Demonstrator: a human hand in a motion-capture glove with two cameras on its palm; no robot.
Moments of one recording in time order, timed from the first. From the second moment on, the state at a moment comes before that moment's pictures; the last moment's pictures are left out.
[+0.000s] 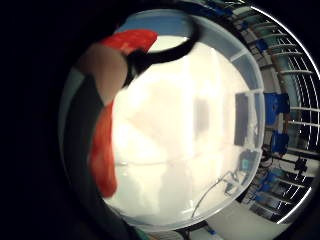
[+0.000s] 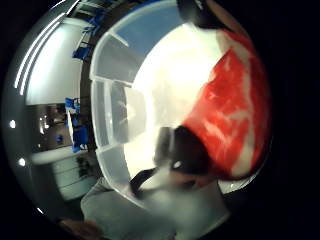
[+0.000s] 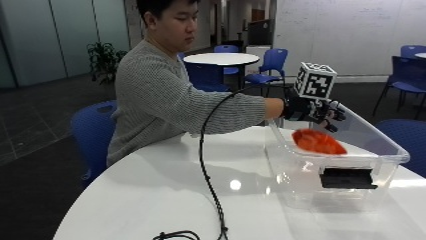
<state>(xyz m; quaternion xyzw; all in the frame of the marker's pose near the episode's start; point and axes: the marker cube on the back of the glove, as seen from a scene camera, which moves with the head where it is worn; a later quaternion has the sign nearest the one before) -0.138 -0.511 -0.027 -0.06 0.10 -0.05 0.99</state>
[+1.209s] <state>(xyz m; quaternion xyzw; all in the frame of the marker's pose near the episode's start) -0.007 -0.091 -0.025 0.08 0.16 -0.03 0.98</state>
